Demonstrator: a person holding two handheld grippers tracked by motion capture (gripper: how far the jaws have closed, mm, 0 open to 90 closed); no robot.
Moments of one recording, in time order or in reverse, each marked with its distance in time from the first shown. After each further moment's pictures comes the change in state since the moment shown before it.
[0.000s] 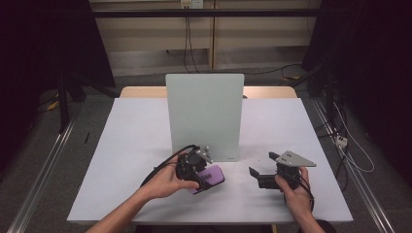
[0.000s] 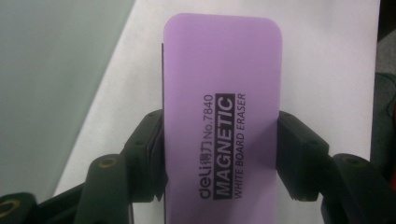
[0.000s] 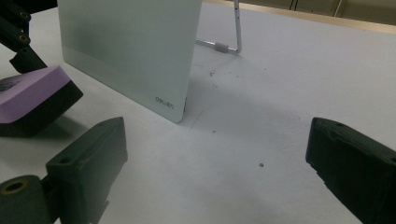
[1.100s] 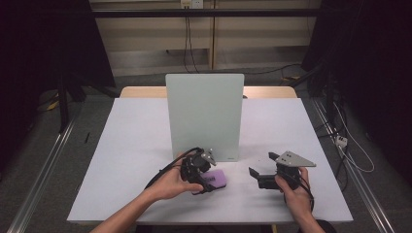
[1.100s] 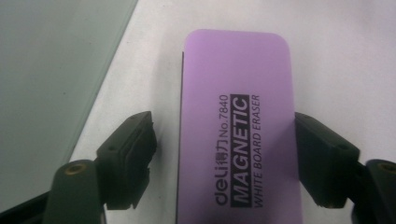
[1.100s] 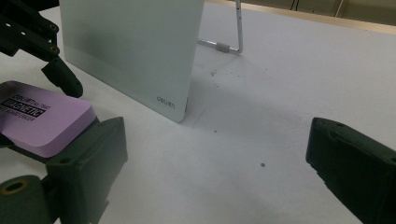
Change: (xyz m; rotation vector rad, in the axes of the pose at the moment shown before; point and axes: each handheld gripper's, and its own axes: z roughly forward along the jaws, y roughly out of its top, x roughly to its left) left arm 0.002 -0.001 0.018 -0.017 0.051 0.005; right arm 0.001 0.000 0.000 0.001 0.003 -0.001
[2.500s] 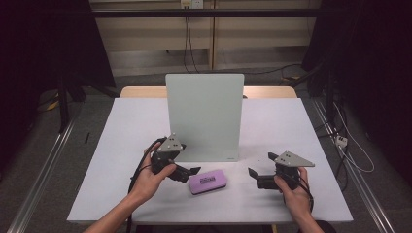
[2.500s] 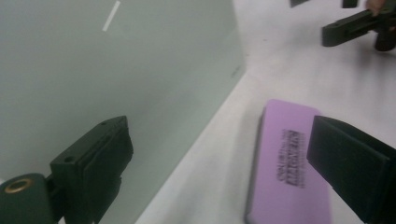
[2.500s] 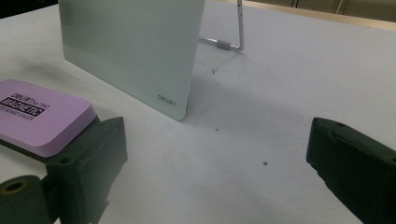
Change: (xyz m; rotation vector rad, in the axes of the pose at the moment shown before) left arm 0.010 -0.055 -0.067 -0.462 0.247 -0.162; right arm 0.001 -0.001 0.001 0.008 -0.002 0.003
